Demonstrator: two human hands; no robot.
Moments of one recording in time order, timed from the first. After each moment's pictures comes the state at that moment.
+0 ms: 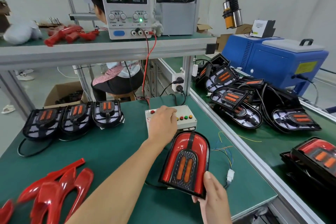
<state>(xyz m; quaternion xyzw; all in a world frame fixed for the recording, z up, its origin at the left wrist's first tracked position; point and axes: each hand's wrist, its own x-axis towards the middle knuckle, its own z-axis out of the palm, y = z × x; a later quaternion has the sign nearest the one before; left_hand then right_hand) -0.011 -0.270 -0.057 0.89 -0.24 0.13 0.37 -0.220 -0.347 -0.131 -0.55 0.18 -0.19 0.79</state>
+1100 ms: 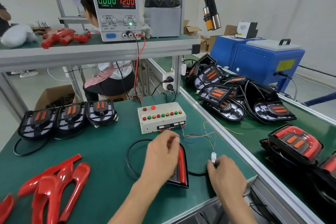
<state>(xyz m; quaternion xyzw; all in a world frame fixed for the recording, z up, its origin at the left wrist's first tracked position) -0.152 -0.241 -0.056 0.82 -0.22 0.07 0.52 -0.231 -0.412 -0.115 -0.88 0.42 -0.11 0.20</state>
